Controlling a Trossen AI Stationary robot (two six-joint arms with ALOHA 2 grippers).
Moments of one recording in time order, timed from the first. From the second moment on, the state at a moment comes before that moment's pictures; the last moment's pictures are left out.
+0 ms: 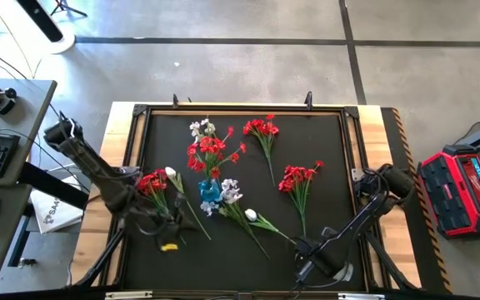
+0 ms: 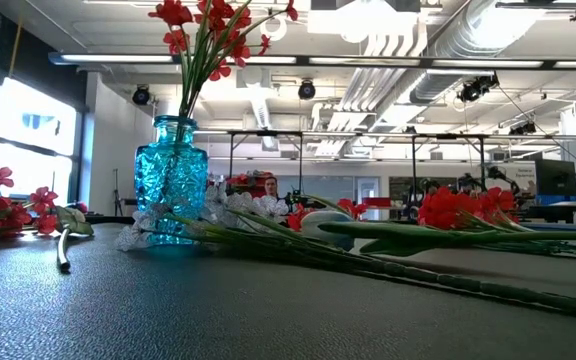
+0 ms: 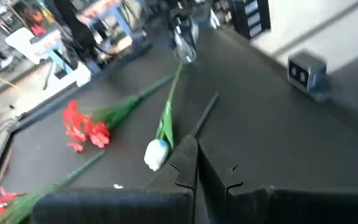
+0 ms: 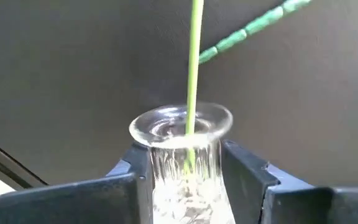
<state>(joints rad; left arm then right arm) -0.77 1.21 0.74 -0.06 -0.57 0.17 0.81 1.93 1.31 -1.03 -0.08 1.33</state>
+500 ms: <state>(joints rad) -0.64 1.39 0.75 0.02 -0.50 0.24 0.74 1.93 1.31 -1.01 -0.02 1.24</state>
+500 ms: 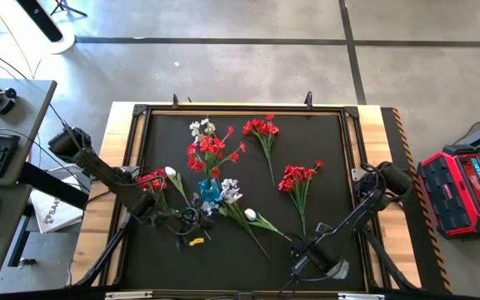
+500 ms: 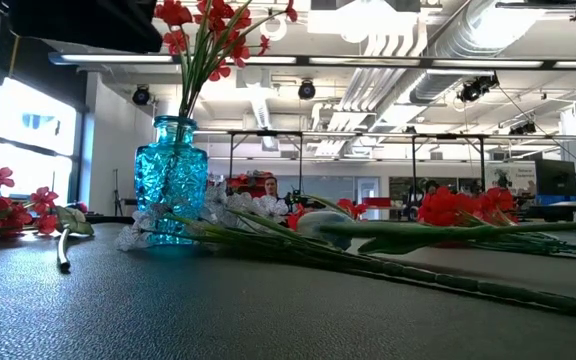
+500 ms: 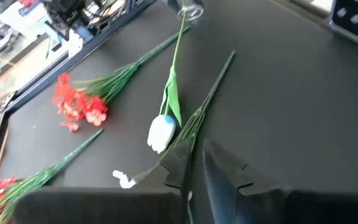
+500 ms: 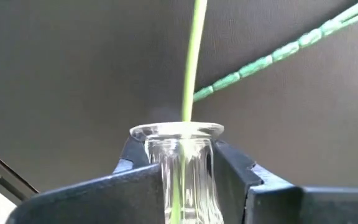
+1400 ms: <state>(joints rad) -0.63 1.39 0.75 0.05 -0.48 0.24 0.71 1.82 1.31 -0.88 0.37 1.17</state>
